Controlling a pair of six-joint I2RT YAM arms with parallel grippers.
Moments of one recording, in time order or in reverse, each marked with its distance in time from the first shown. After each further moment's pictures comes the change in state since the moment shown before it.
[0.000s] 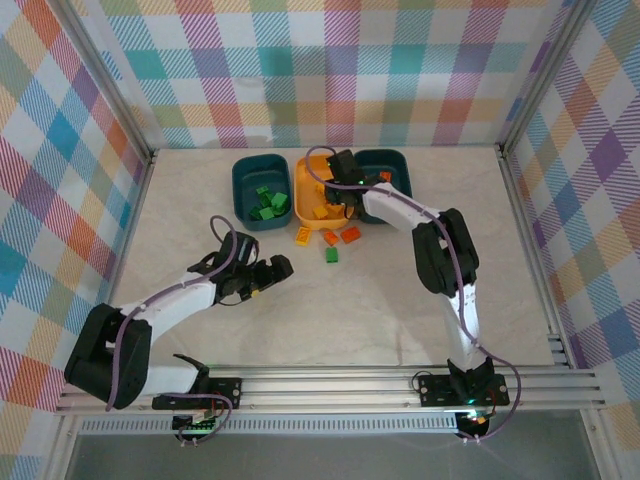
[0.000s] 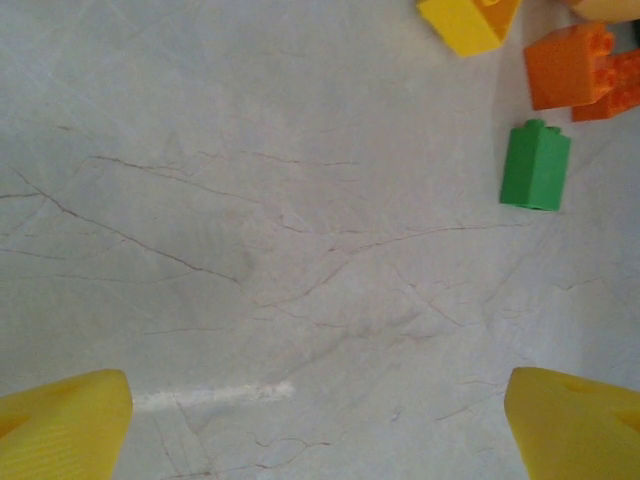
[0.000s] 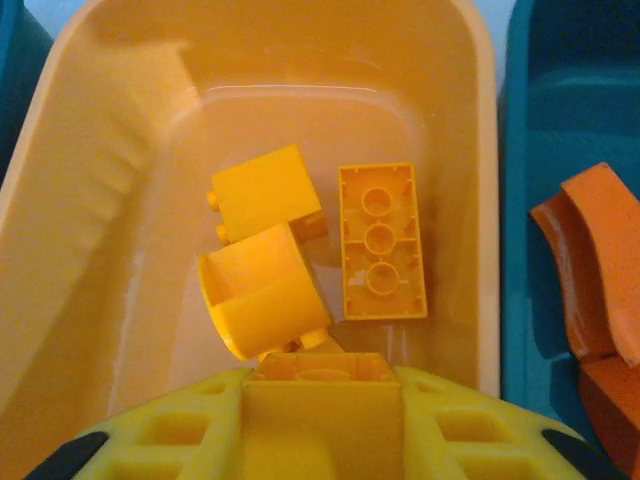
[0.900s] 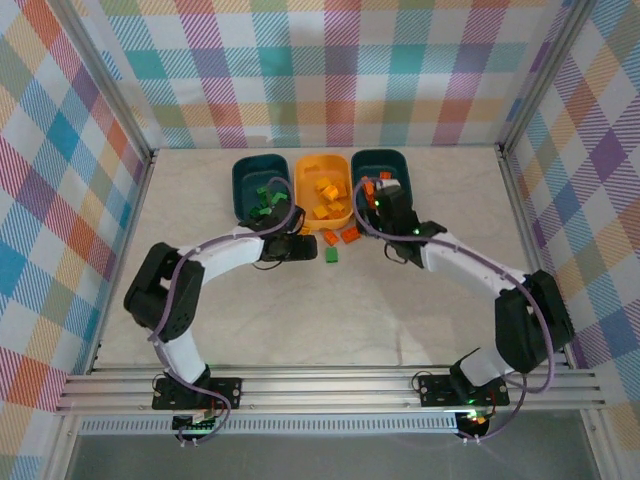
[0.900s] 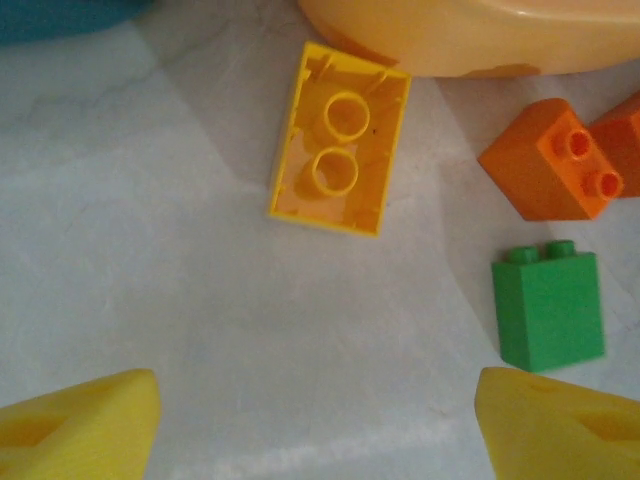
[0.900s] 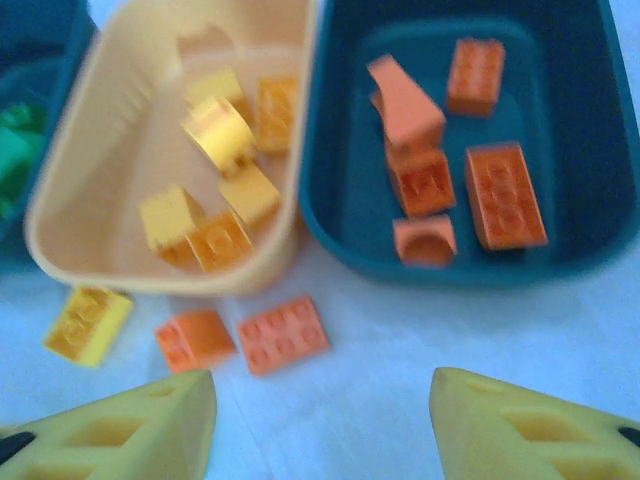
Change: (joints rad) left arm -0.153 0.462 0.505 -0.148 -0.305 0.283; right arm 0.000 -0.734 -0.829 0.199 0.040 0.050
